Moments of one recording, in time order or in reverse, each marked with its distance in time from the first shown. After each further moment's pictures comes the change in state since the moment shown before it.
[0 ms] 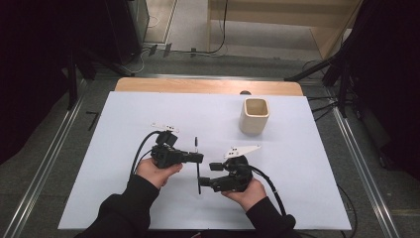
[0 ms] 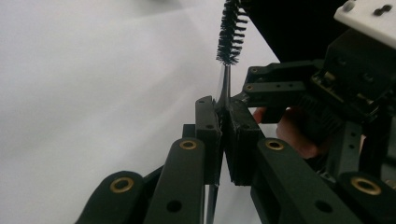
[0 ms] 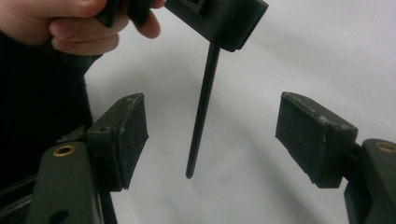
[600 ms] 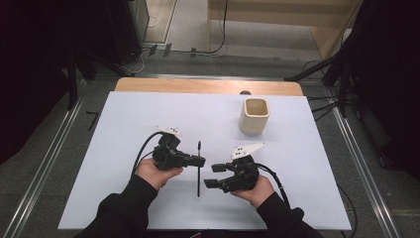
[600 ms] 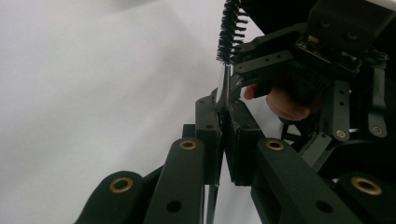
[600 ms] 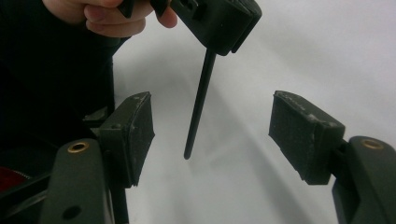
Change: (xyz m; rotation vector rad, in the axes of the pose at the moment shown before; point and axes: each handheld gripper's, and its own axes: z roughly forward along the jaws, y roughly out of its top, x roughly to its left) left arm -0.008 -0.002 0.001 0.041 -0.045 0.123; right arm -0.015 -0.004 -0.010 0.023 0.116 -0.081
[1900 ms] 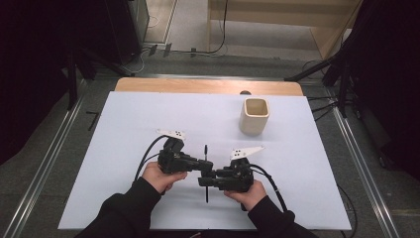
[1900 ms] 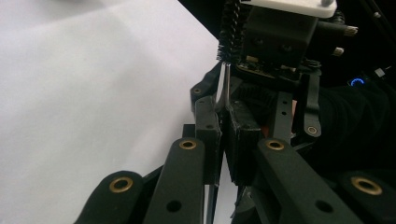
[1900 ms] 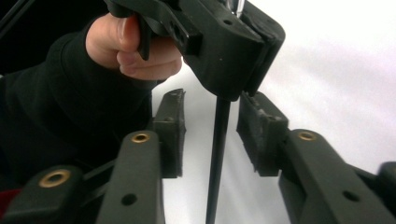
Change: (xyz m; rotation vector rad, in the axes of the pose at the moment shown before) left arm -0.003 -0.004 0.012 -0.047 -0.169 0.022; right arm 0.002 -0.007 0.013 -0.111 0.147 0.105
